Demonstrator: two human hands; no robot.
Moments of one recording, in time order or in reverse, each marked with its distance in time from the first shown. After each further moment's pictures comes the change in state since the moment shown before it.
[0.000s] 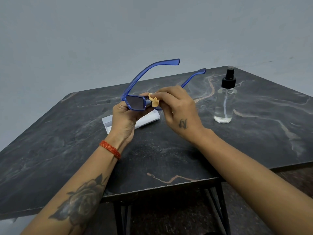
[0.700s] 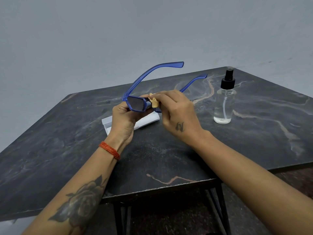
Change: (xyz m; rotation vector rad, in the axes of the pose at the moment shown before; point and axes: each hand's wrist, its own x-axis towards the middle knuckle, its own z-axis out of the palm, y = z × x) left_hand -0.002 0.001 -0.001 0.038 -0.038 0.018; right_hand -0.003 -0.004 0.001 -0.029 -0.025 -0.011
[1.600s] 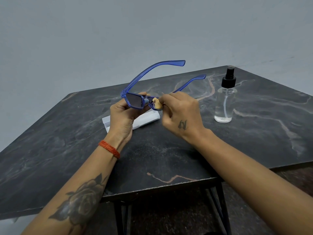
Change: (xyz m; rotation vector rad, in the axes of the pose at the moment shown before) left_hand 0.003 -0.004 -0.005 0.010 0.007 0.061; right_hand -0.002 -0.002 -0.004 -0.054 0.058 0.071
